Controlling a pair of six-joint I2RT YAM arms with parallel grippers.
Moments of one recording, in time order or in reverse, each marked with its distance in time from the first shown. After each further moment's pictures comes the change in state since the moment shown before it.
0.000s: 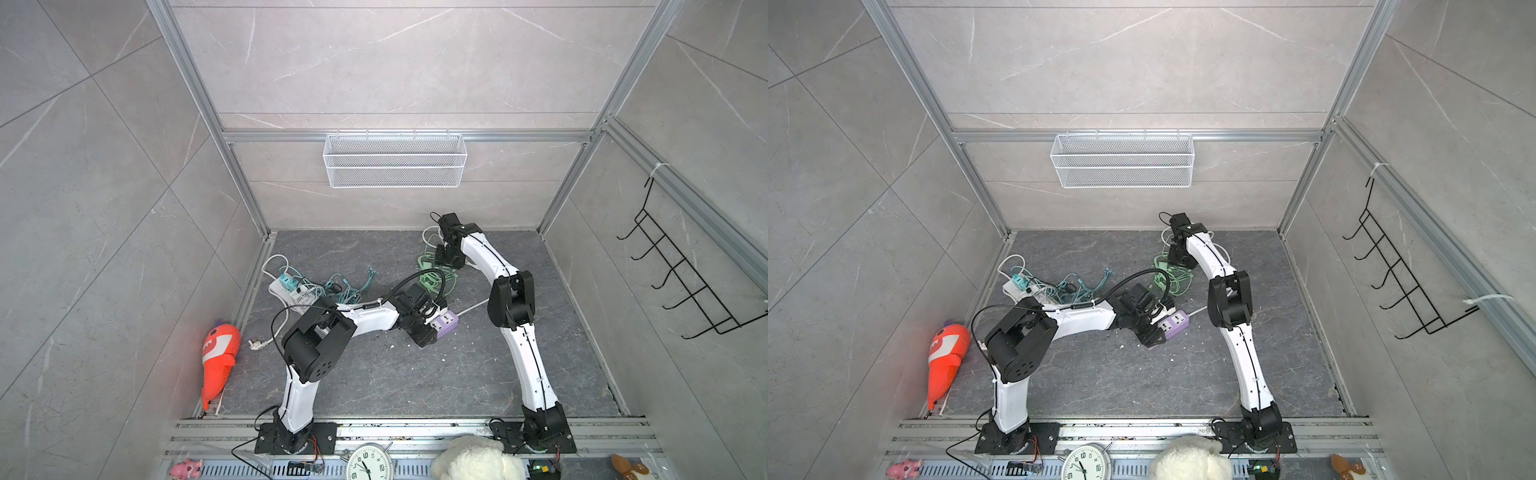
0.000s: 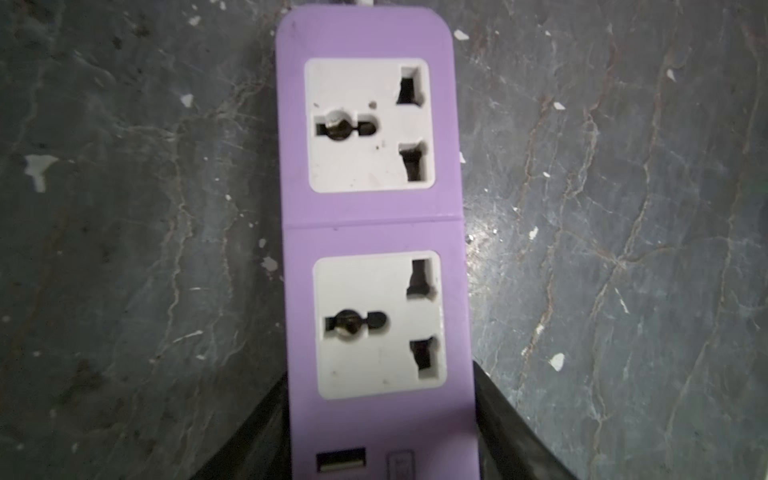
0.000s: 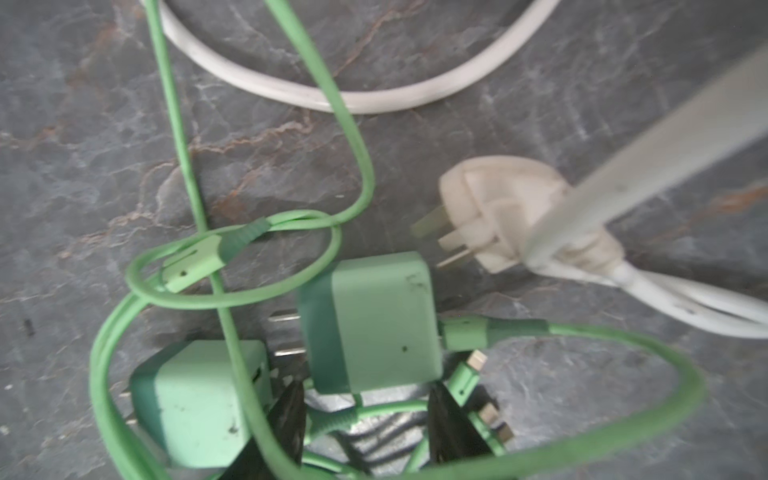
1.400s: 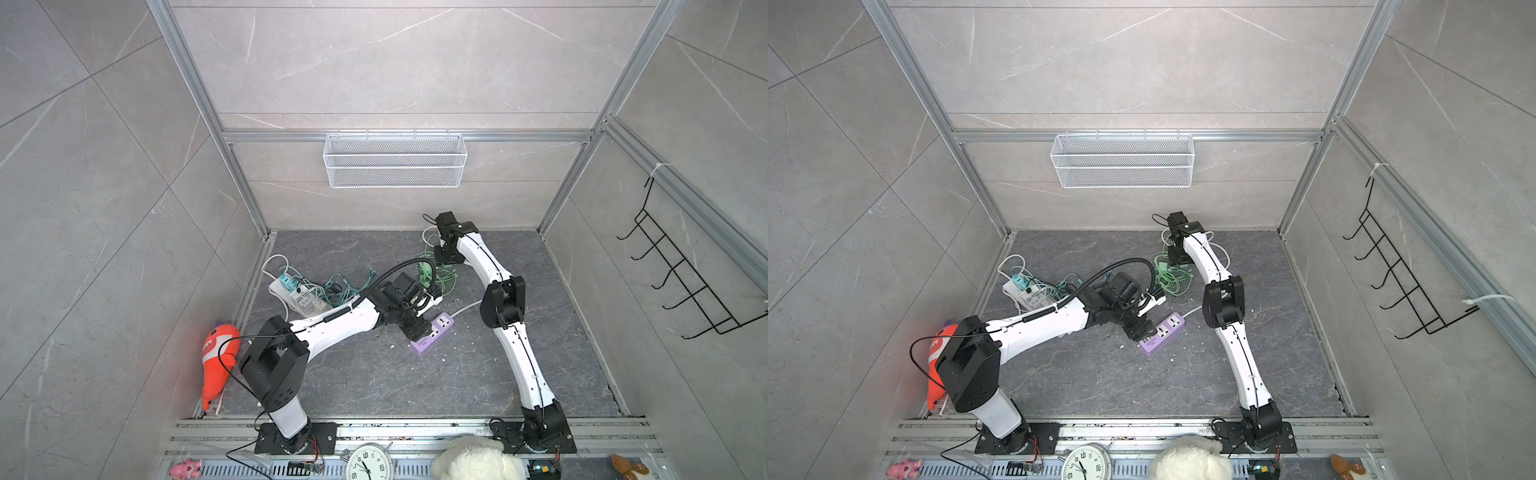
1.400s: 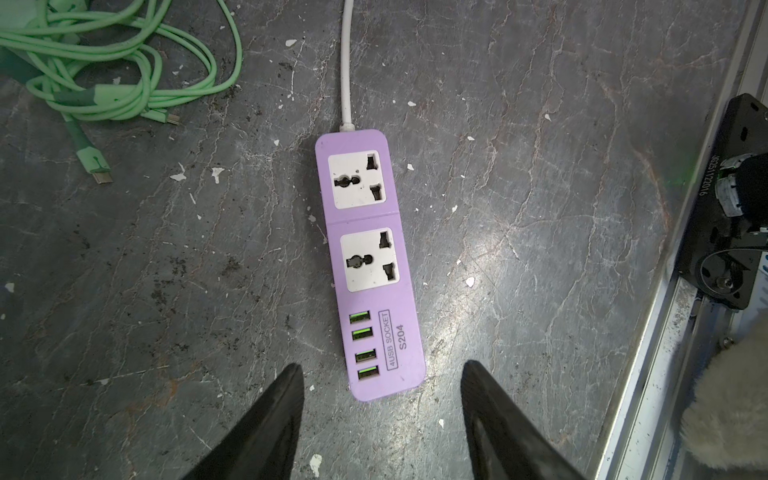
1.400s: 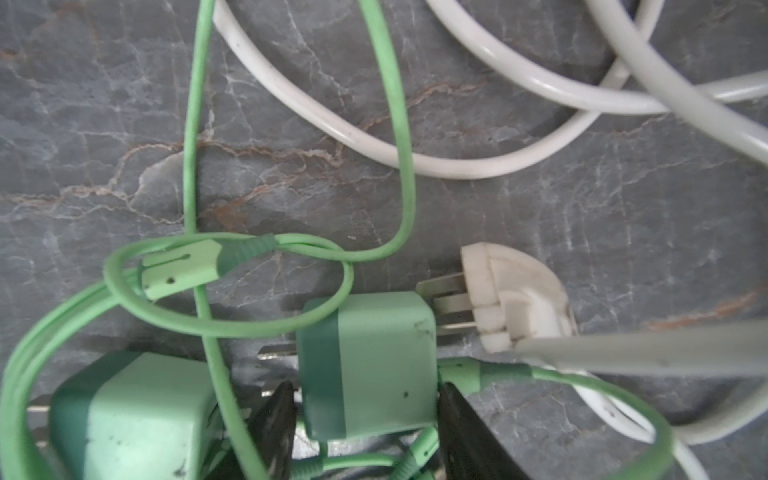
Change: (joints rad) left arm 0.005 -0.297 -0.021 -0.172 -0.061 0.003; right arm 0.008 0.149 0.262 -0.105 0.060 -0.299
